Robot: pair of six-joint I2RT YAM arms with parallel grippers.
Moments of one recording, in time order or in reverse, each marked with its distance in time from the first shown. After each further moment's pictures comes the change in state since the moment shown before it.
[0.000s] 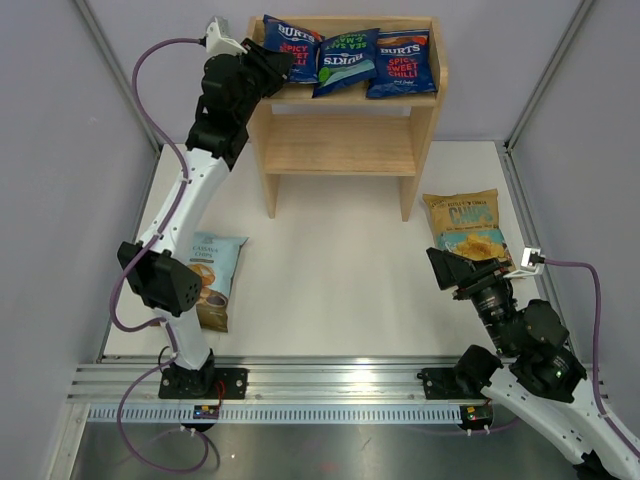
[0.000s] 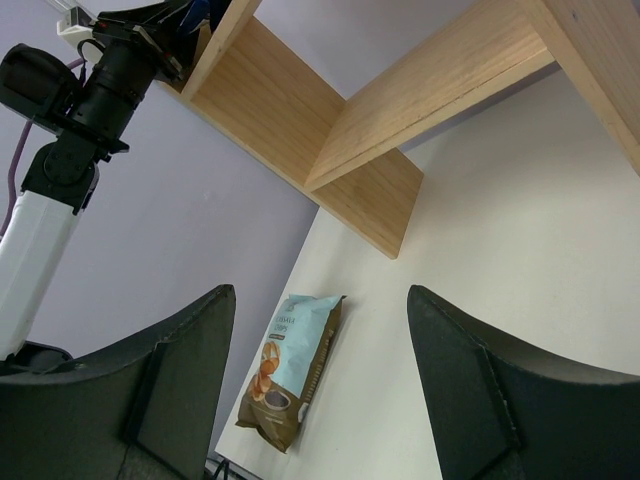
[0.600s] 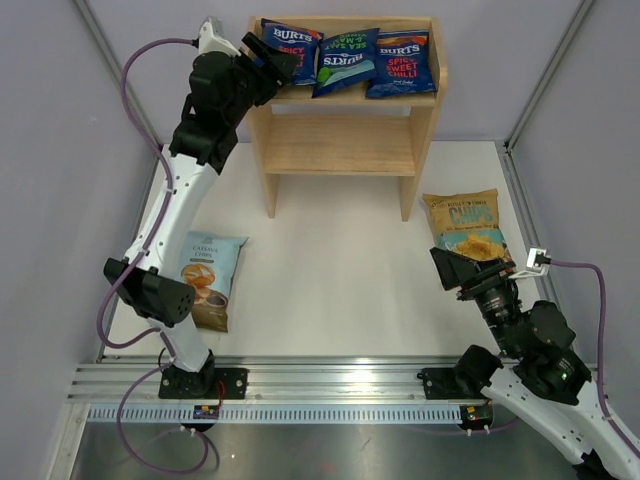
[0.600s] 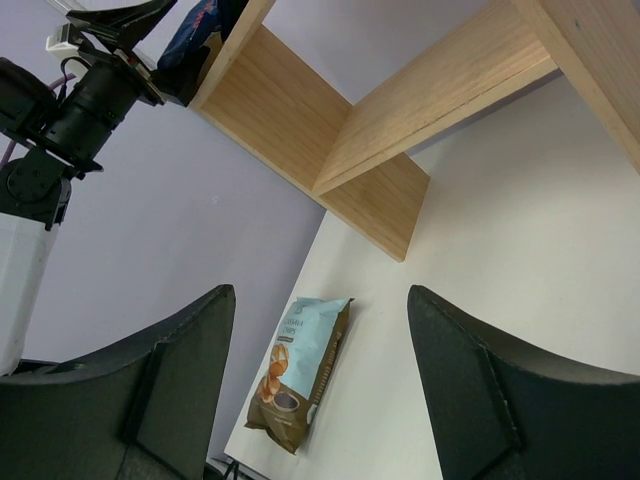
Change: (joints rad) left arm -0.007 -0.076 0.035 -0.211 0.023 -0.026; right arm 0.000 -0.005 0.026 -0.024 0.000 0.009
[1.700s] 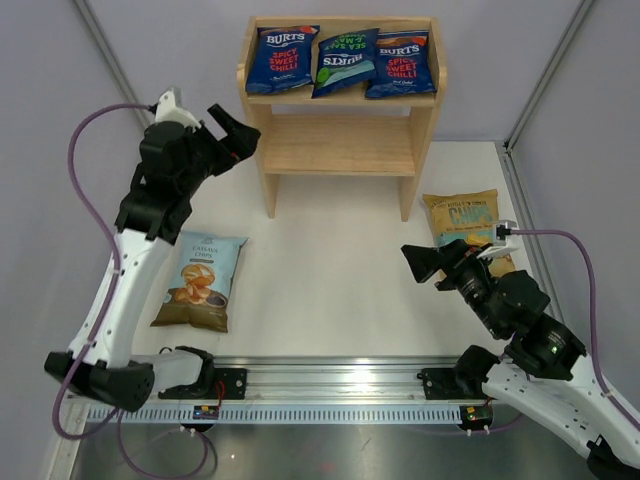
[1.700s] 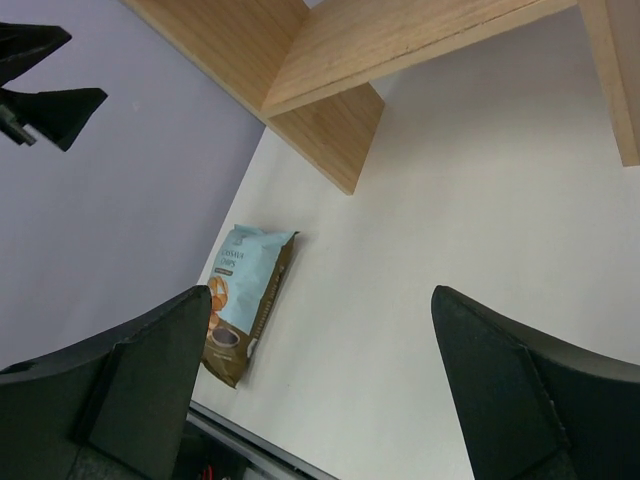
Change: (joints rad) left arm 0.078 -0.472 -0.510 -0.179 0.000 0.154; right arm 0.000 0.264 0.156 -0.117 -0.077 -0.069
